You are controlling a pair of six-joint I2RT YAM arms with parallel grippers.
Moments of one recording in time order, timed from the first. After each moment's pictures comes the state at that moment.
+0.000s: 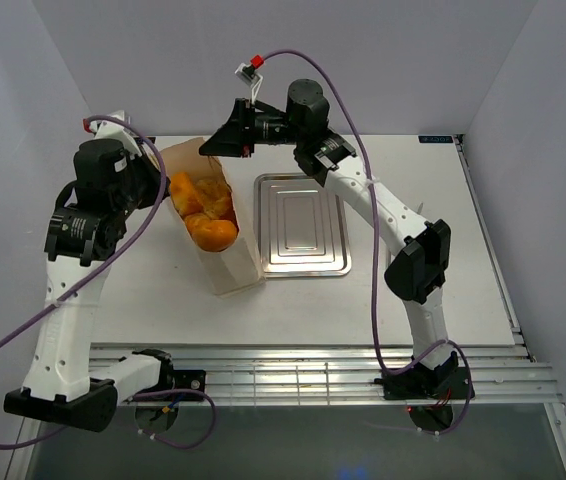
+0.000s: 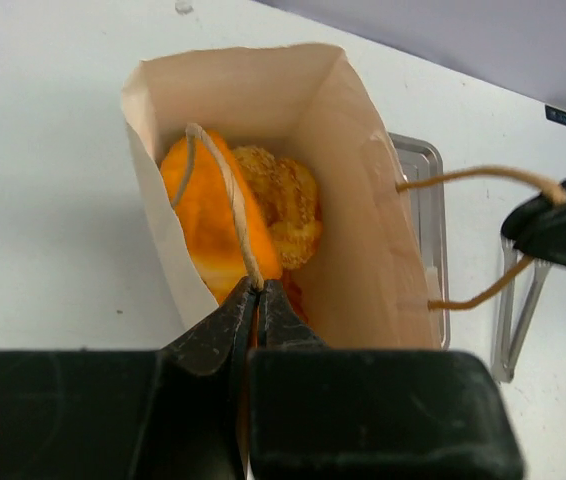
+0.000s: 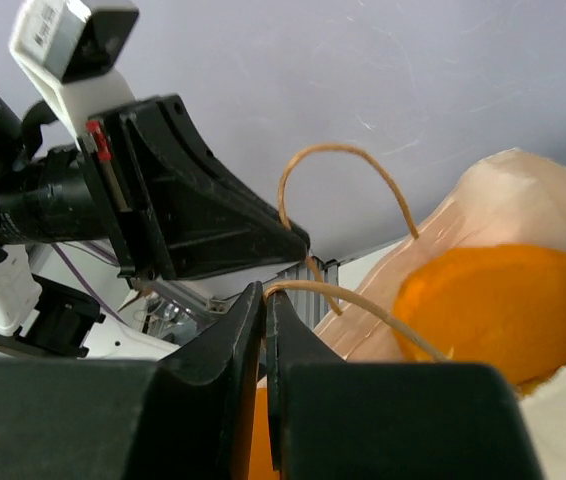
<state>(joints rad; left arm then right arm) -0.19 1.09 1.57 -0.90 -0.06 -0.41 0.73 2.07 2.21 0.06 -0.91 0.81</state>
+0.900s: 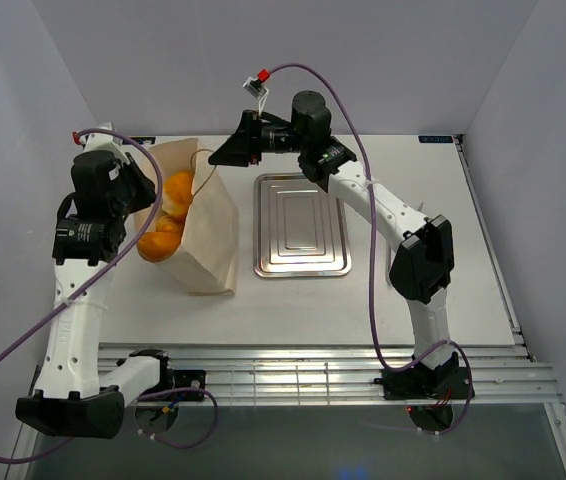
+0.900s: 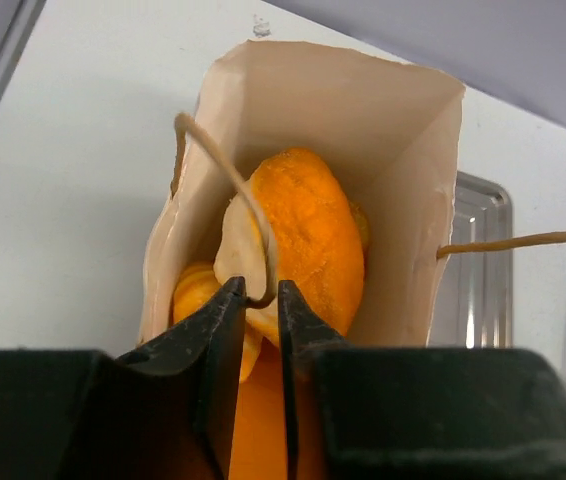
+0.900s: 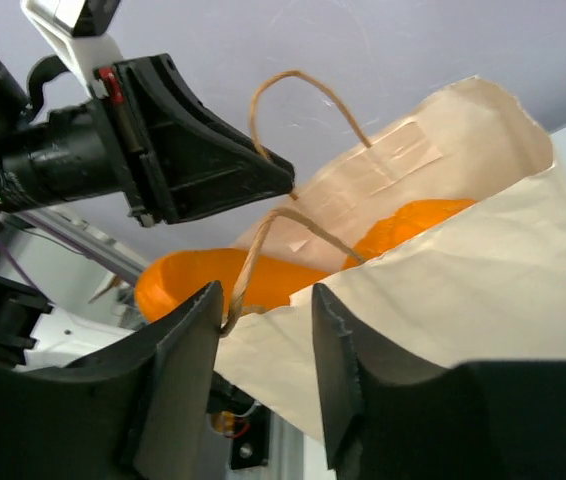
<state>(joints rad) -0.05 1.08 1.38 -0.72 -0.09 -0.34 0.69 2.06 2.05 0.16 -0.93 0.76</state>
